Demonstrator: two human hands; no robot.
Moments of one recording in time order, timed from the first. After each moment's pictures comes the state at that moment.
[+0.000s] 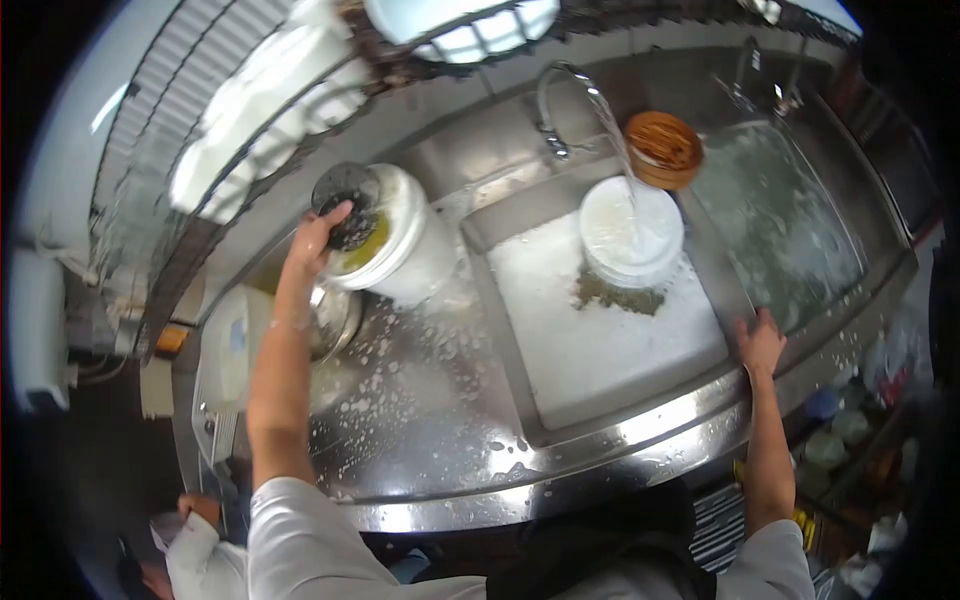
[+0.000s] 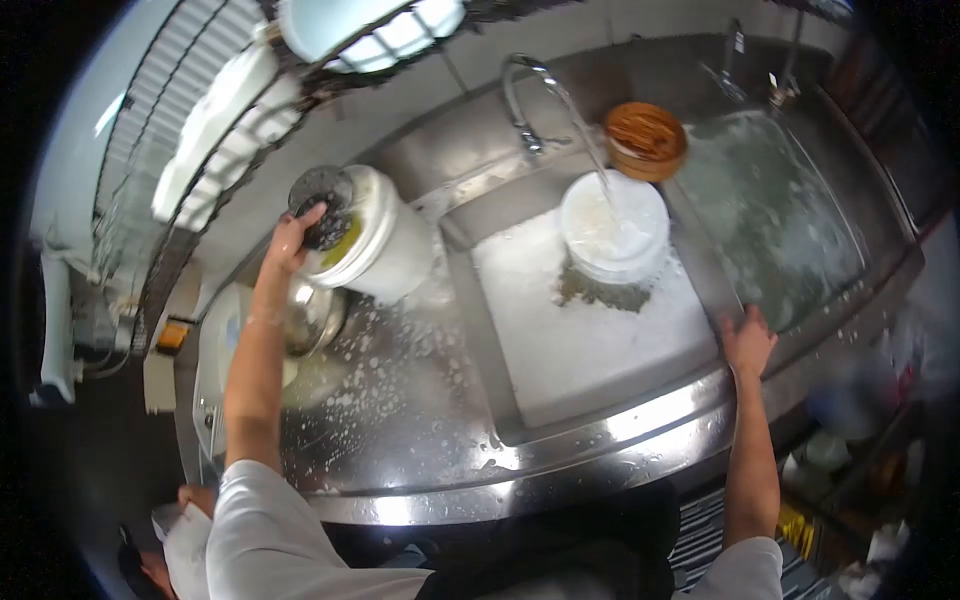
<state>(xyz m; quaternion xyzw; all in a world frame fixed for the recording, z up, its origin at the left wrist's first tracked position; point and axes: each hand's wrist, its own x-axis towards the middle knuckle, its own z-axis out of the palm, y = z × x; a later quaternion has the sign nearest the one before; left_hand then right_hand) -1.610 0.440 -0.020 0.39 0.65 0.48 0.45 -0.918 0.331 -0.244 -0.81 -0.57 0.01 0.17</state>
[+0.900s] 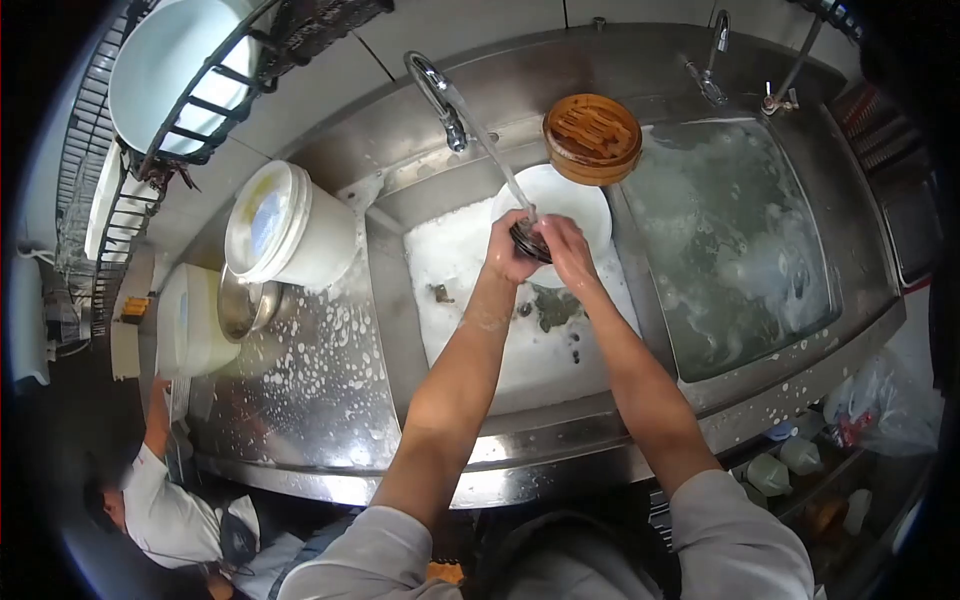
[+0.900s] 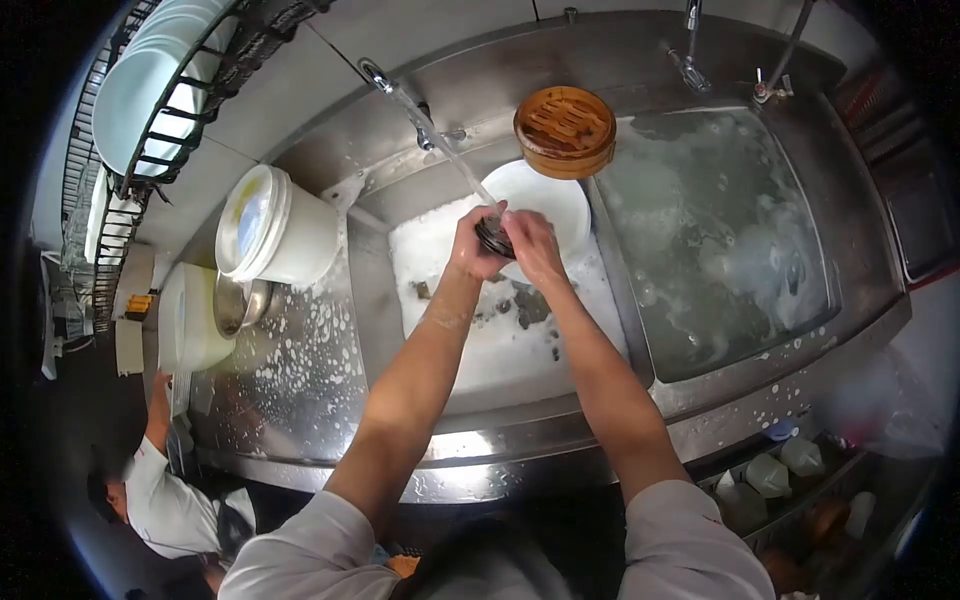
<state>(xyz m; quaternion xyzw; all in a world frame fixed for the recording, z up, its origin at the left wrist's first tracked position) -1.189 0.507 -0.246 0.02 0.34 0.56 0.76 -1.062 0.513 -0.273 -0.46 -0.60 0.50 0.42</state>
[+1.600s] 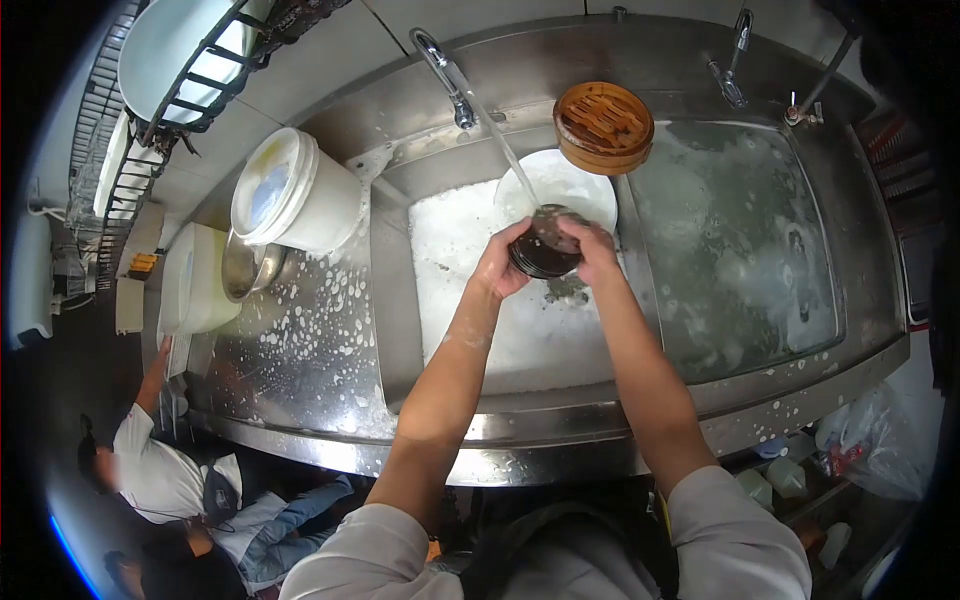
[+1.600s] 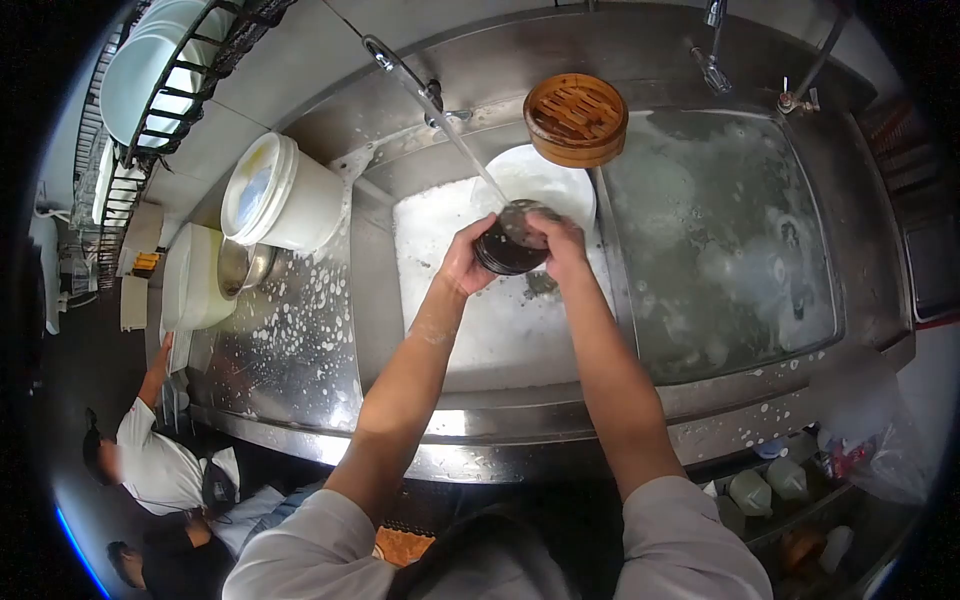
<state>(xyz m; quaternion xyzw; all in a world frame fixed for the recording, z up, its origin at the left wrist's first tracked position) -1.186 0.457 -0.241 0.07 0.35 0.52 0.78 -1.030 0.521 -0.290 -0.39 -0.16 0.80 0.42</state>
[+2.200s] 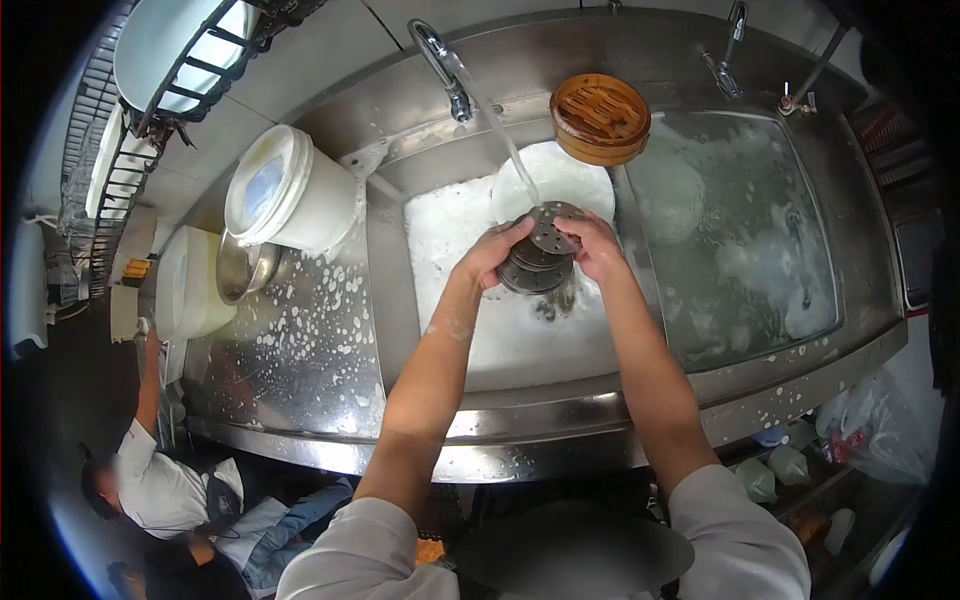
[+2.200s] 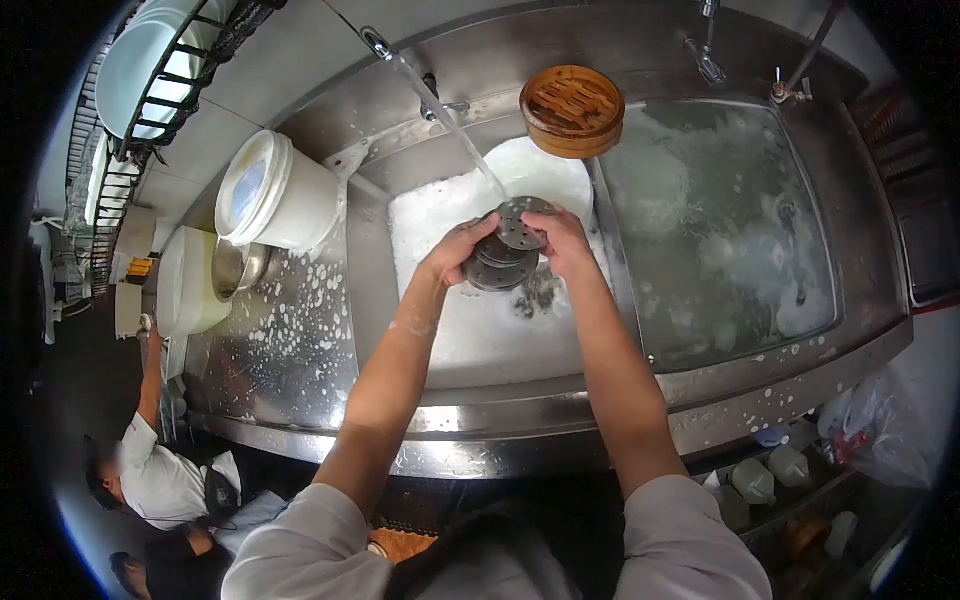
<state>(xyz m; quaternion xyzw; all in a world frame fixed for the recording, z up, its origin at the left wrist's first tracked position) -1.204 0.449 -0.233 0.17 0.47 0.41 0.77 -1.019 0.509 -0.266 -0.40 -0.24 0.81 0.36</state>
